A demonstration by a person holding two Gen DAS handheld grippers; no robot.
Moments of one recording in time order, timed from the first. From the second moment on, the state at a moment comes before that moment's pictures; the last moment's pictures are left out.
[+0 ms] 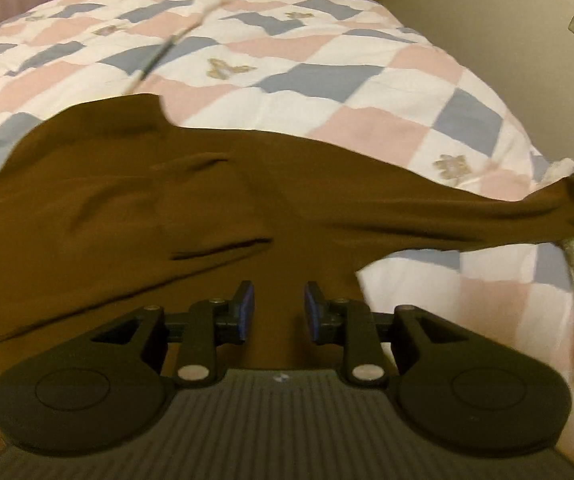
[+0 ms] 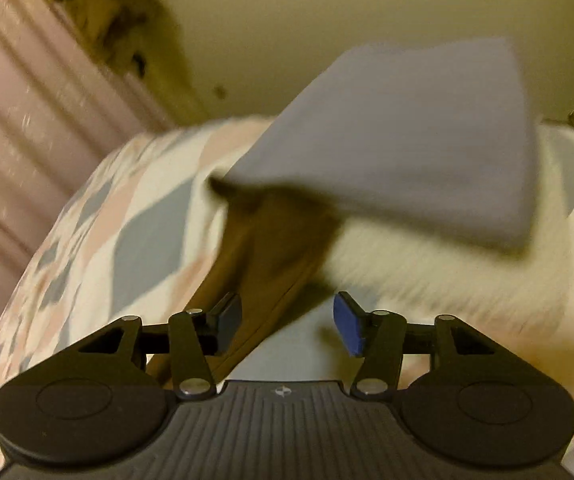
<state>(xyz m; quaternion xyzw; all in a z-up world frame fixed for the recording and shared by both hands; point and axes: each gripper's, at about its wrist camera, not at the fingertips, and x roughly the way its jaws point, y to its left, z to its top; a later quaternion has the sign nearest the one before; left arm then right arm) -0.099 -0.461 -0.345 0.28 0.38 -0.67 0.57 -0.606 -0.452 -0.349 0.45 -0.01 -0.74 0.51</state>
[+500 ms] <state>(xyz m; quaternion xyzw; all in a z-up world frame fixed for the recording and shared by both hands) -0.102 -0.438 -0.340 0.29 0.39 -0.66 0.58 -0.628 -0.473 -0.350 0.43 -0.01 -0.75 0.50</state>
